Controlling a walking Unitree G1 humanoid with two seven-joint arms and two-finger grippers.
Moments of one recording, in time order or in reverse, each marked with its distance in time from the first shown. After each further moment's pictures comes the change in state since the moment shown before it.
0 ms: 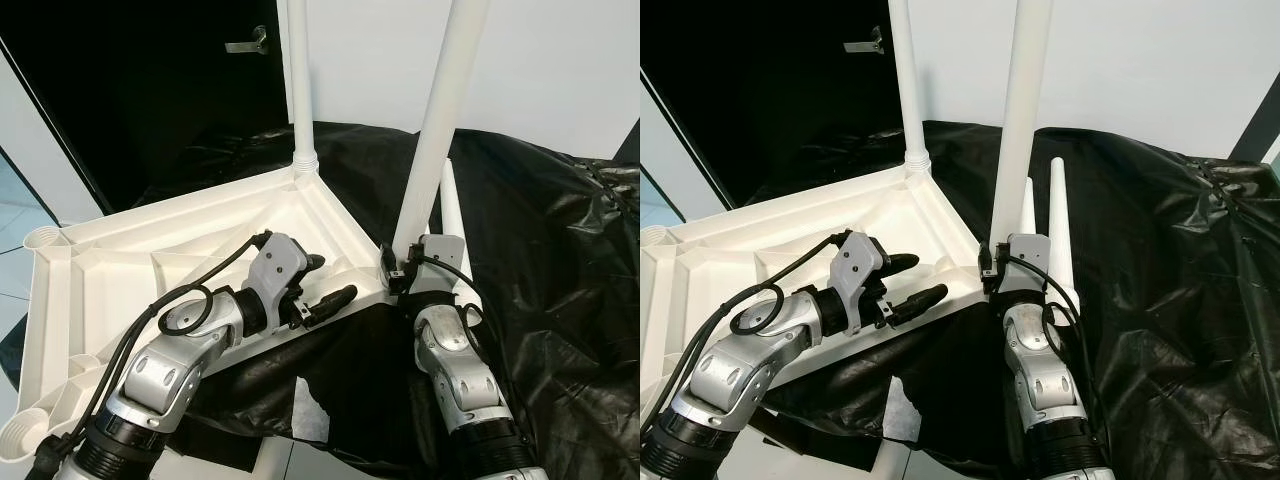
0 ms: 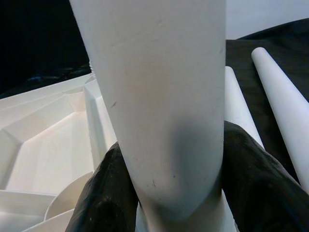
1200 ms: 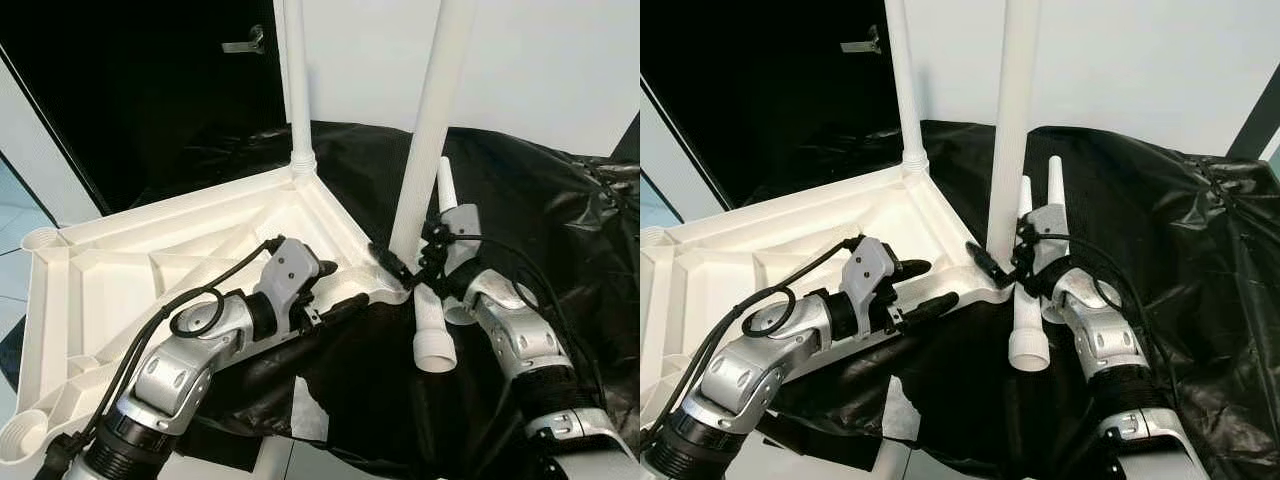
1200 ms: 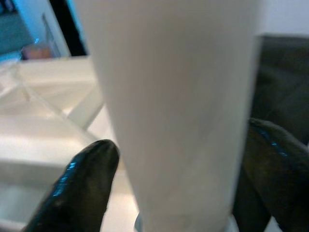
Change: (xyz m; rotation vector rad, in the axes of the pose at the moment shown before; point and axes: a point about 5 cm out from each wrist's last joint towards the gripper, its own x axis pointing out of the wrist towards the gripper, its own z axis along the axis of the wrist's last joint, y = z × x) left arm 0.006 -0.008 -0.002 0.007 0.009 -0.049; right arm 0.029 -0.038 0.008 -0.142 0.053 0.653
